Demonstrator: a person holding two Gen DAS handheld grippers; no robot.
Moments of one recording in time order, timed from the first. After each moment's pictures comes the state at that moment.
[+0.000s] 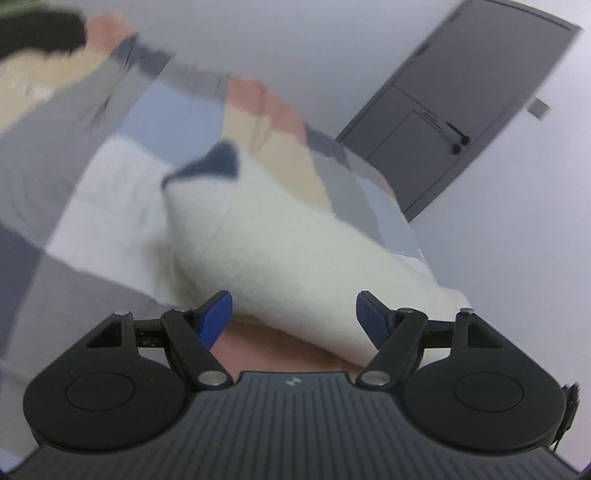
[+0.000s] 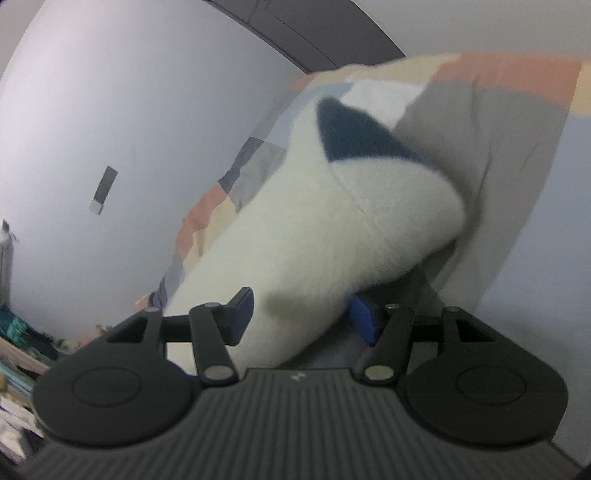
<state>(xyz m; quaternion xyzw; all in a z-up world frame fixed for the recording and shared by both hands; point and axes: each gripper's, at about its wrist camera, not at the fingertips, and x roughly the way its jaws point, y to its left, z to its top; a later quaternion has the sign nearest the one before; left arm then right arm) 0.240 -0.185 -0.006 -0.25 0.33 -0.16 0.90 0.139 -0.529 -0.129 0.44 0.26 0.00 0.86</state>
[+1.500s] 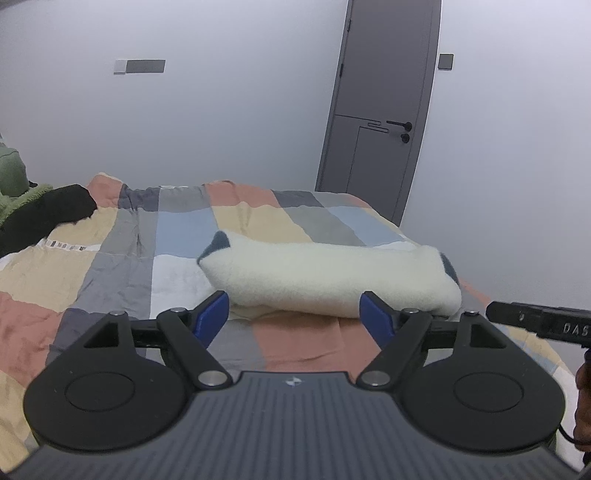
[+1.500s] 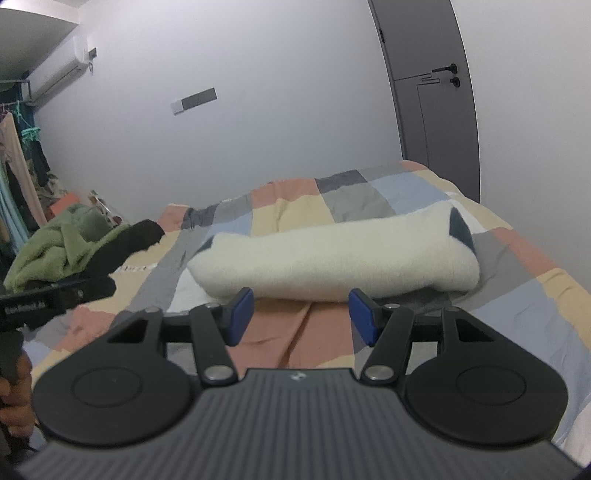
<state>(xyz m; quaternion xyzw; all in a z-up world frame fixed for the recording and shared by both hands) 0.015 -0.180 0.087 -0.04 0.21 -0.15 0.96 -0.041 -0.385 -0.004 0.13 0.21 0.05 0.97</state>
